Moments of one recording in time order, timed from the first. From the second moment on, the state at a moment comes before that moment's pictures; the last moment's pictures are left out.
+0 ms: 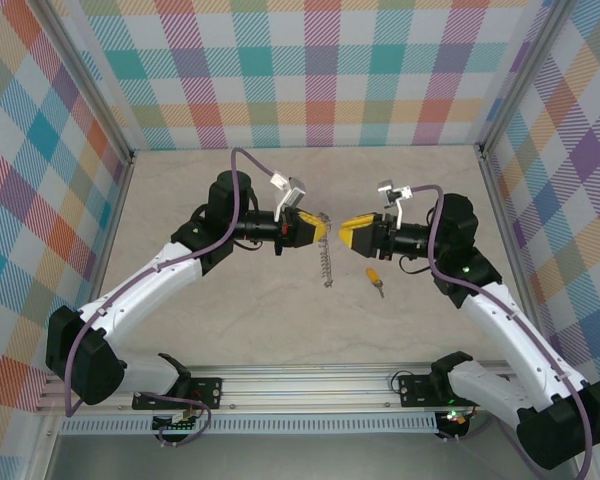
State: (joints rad) left arm -0.61 1.33 1.15 -0.11 0.86 -0.19; right arm 0.41 0.97 0.87 0.00 -0.94 0.56
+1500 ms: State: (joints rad) left arm -0.61 1.33 1.17 -0.08 0.89 -0.22; right arm 0.44 1.07 0.86 0.12 -0.99 0.63
